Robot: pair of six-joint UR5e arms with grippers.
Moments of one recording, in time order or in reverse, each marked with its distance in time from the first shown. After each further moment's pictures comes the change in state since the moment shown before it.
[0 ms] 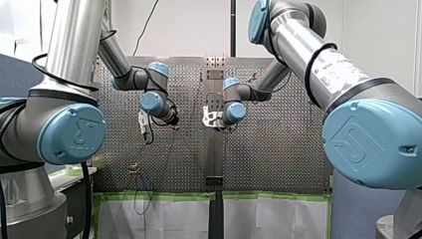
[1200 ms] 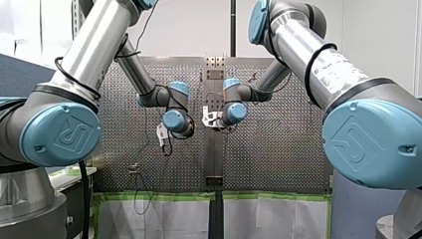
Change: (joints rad) left arm -0.109 -0.271 0.193 0.084 -0.130 -0.012; right arm -0.002 0.002 0.000 -0.004 -0.031 0.003
